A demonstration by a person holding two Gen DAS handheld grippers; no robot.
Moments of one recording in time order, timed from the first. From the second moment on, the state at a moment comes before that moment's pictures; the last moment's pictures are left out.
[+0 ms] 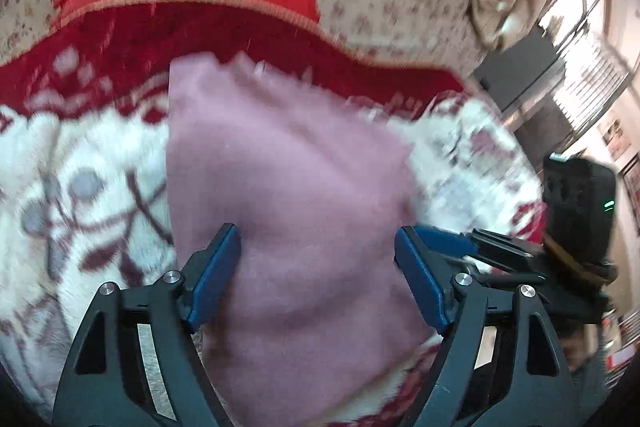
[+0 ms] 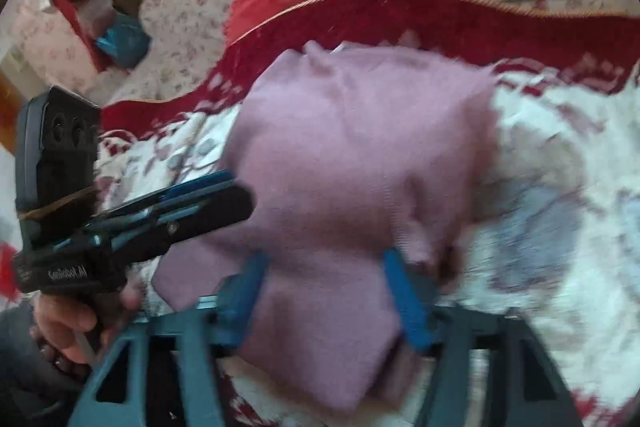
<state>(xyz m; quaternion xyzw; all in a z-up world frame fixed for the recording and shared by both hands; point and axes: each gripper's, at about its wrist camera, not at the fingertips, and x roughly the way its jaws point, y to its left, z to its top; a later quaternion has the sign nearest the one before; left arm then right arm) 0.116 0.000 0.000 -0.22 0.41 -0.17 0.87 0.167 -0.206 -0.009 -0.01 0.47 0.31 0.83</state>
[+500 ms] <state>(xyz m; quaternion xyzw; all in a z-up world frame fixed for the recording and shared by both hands) 0.234 0.010 -0.043 -0.15 0.46 -0.10 0.87 0.270 -0.200 -0.042 -0.06 0.46 0.24 0.85</state>
